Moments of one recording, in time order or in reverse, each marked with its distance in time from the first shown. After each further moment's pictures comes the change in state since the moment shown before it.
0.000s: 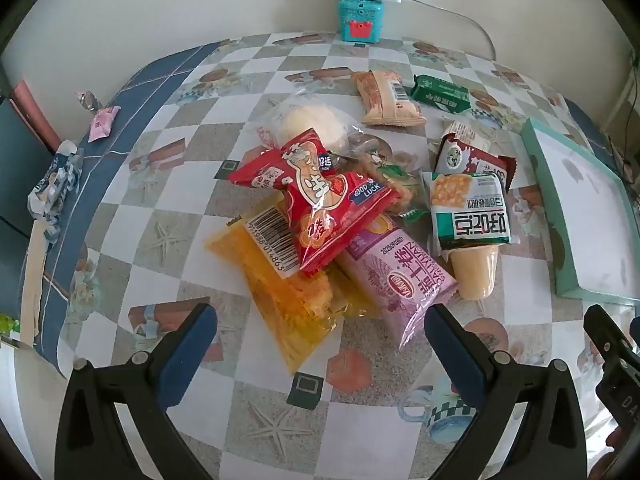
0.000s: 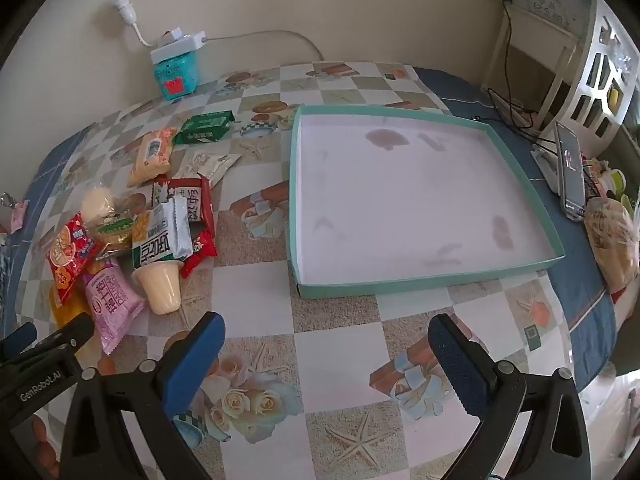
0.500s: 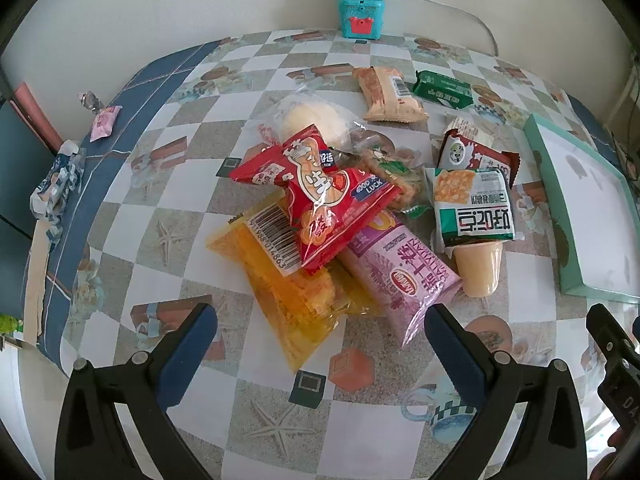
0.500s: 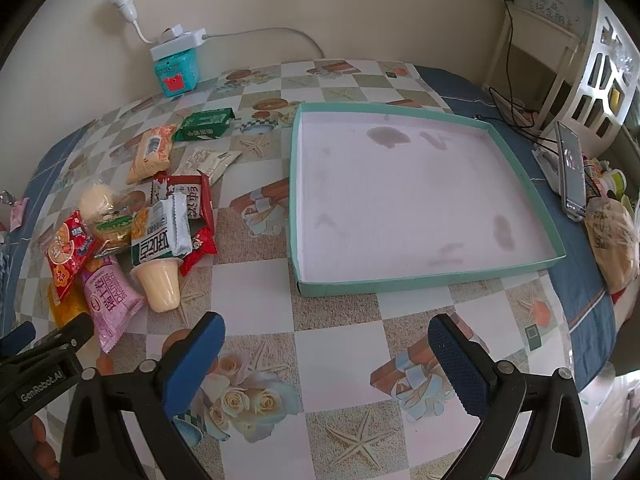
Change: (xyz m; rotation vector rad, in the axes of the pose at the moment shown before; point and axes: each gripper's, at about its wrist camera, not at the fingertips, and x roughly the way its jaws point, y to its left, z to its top) left arm 0.001 0.002 -0.001 0.003 0.010 0.012; right arm 0.002 0.002 0.001 -0.008 0.008 -0.004
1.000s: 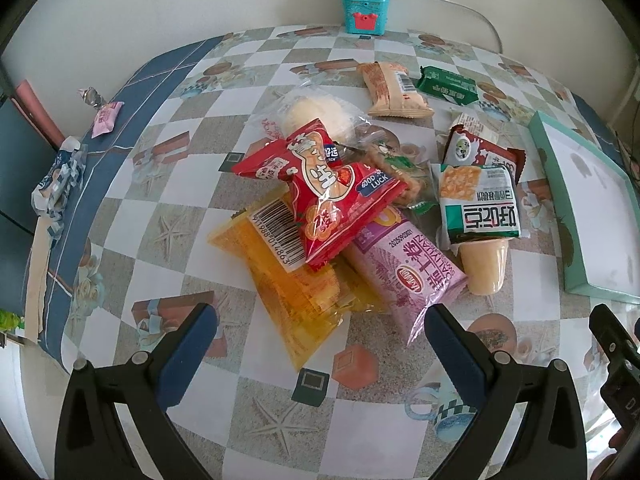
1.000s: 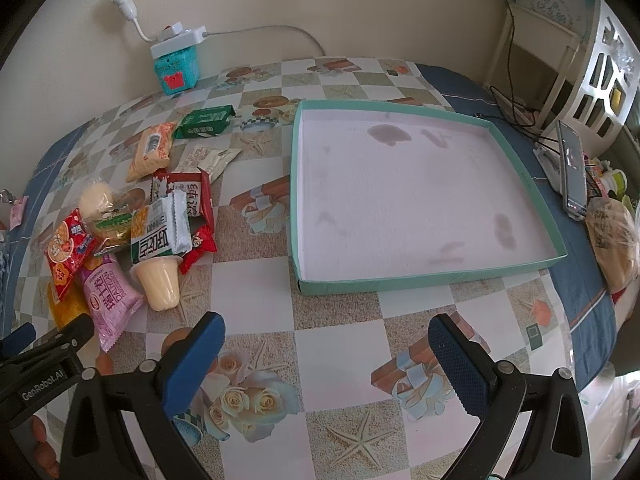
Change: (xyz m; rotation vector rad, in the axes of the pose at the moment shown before) left arm 0.003 0.000 -0.001 0.000 0.012 0.011; right arm 0.001 0.001 -0.001 -0.002 0.004 0.000
